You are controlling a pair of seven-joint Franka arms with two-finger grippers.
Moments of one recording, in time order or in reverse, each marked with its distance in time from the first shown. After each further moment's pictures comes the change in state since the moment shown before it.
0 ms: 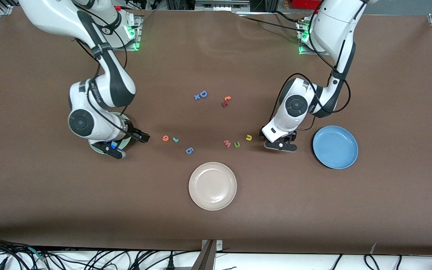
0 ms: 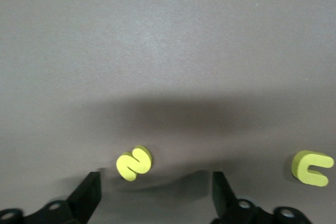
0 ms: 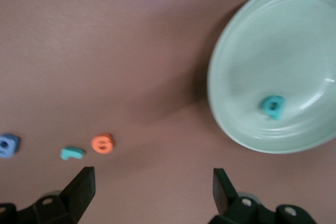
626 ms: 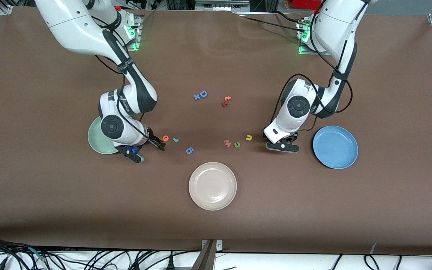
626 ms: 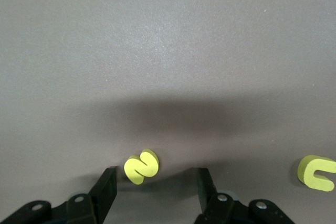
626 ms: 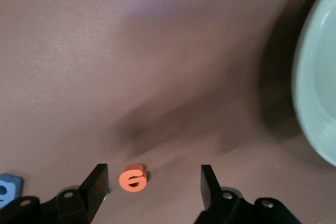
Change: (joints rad) left arm 0.004 0.000 0.003 0.001 0.000 0.003 0.000; right arm 0.065 0.119 0.001 0.001 0.000 0.179 0.126
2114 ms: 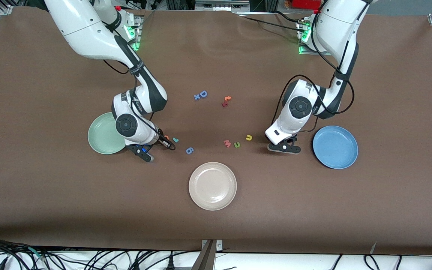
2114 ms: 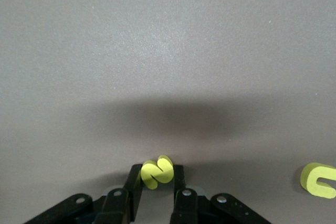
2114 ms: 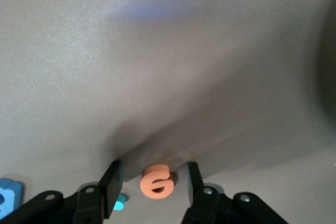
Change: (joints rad) left arm 0.010 0.001 -0.001 0.007 0.000 0.003 0.000; right arm 0.049 0.054 0.002 0.000 0.000 0.082 0.068
